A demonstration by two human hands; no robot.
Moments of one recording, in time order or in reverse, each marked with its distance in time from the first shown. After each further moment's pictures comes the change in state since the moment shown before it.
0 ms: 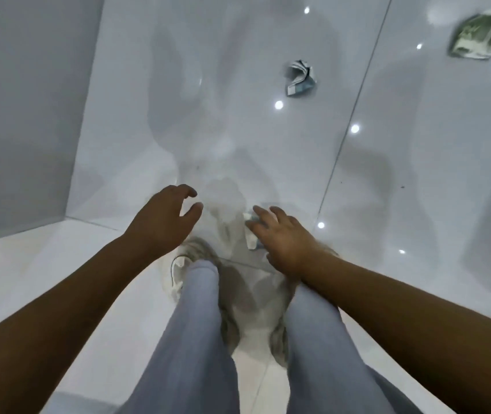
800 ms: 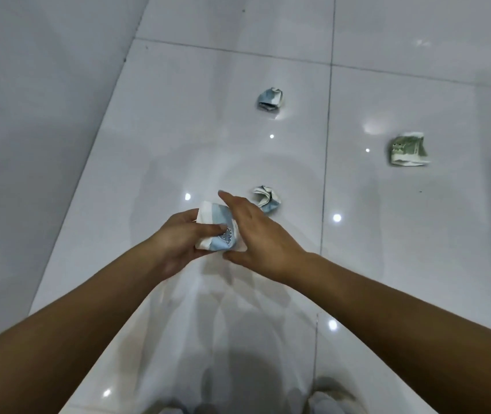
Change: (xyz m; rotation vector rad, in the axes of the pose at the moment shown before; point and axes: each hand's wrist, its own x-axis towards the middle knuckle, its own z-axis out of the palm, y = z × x) left_hand 0.157 0.095 -0.038 -1.058 -0.221 -0.061; right_hand 0.101 0.080 -0.135 0.427 0.582 -0.053
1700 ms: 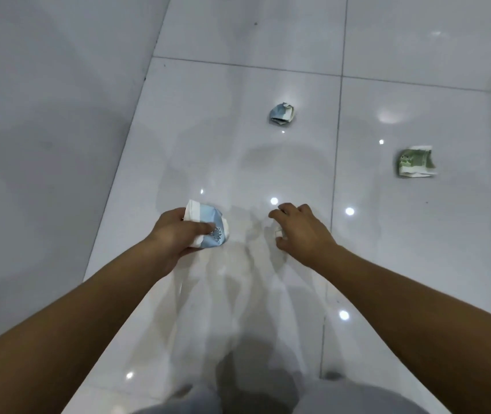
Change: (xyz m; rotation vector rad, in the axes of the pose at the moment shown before) left_hand -0.029 0.056 -0.015 0.174 0.269 -0.010; right_hand 0.013 0.037 -0.038 -0.335 -0.147 0.321
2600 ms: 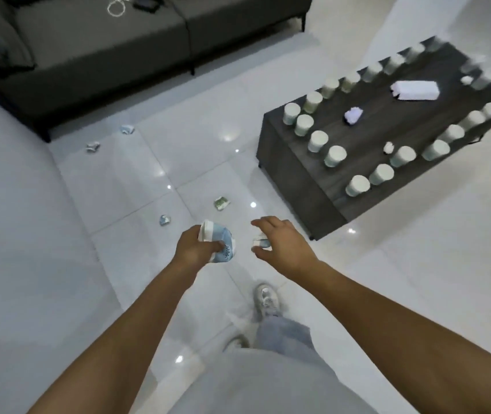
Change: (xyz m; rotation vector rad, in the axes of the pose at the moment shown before) left_hand -0.623 0.324 0.060 0.579 -0.441 0.318; right_hand -0.583 -0.177 -0.487 0.407 0.491 0.527
